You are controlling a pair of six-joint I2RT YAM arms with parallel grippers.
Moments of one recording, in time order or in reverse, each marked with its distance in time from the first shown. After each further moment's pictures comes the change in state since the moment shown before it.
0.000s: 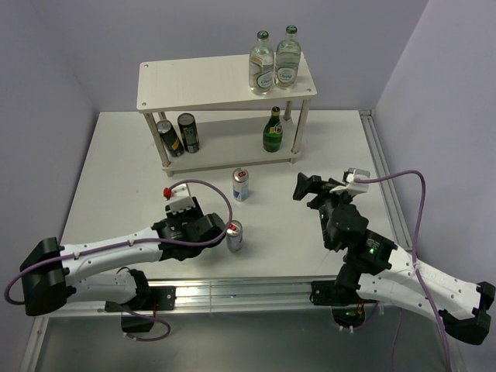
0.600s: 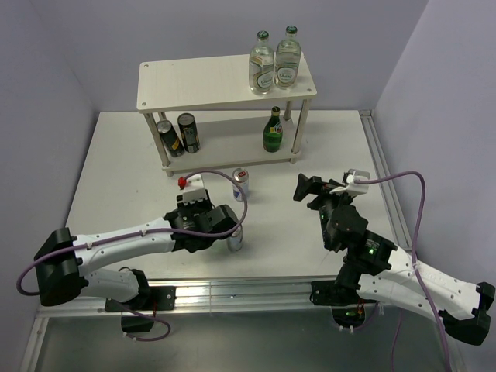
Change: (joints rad) left arm -0.006 0.126 0.159 -0.071 -0.020 0.072; right arm 0.000 -0.005 -0.014 0.001 0.007 0.000
